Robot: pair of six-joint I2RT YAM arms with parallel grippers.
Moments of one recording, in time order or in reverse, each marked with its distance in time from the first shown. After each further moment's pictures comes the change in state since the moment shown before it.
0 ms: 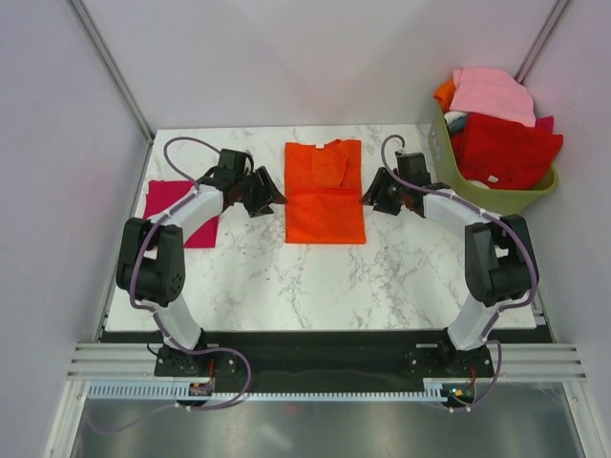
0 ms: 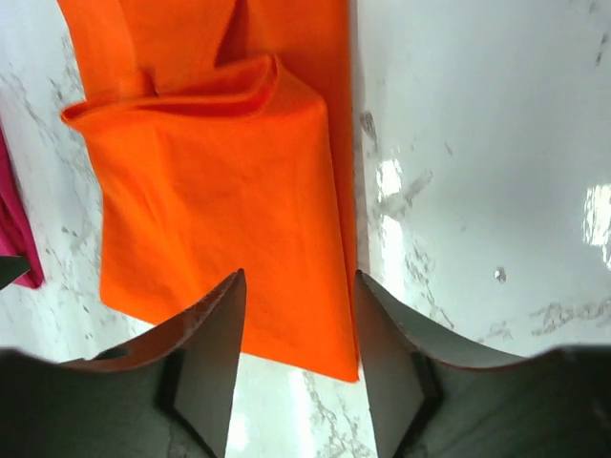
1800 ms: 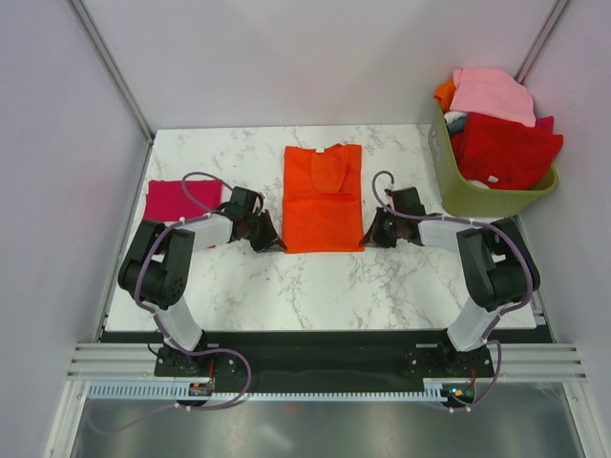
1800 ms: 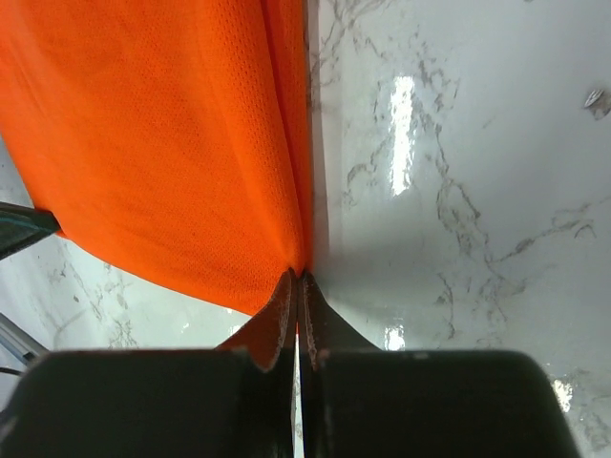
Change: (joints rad) left arm -0.074 -0.018 -0.327 0.163 0.043 0.011; right arm 0.046 -0.030 -0.305 0.126 -0.117 -0.021
